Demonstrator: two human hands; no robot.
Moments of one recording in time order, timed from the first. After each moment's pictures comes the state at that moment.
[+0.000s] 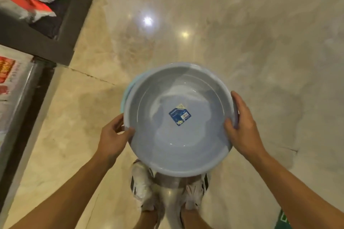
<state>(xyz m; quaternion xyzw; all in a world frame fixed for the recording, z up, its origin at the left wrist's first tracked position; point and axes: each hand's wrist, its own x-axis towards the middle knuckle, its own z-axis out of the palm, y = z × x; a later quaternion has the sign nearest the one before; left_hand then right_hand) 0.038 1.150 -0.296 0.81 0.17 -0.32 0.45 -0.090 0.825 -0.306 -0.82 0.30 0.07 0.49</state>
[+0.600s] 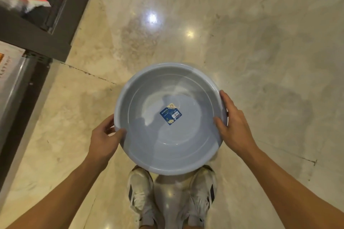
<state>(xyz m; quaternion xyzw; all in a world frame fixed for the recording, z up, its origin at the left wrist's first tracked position) 0.050 1.169 -0.343 0.84 0.19 -0.27 0.43 -0.064 0.841 -0.379 -0.86 0.24 0.12 0.44</state>
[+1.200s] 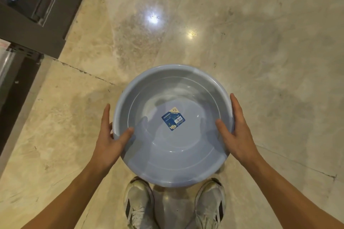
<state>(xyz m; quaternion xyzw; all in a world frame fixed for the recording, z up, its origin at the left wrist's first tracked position) 0.058 1.179 -0.390 0.82 0.16 -0.31 0.46 -0.050 0.862 -0.423 -0.78 0.30 0.10 0.54</state>
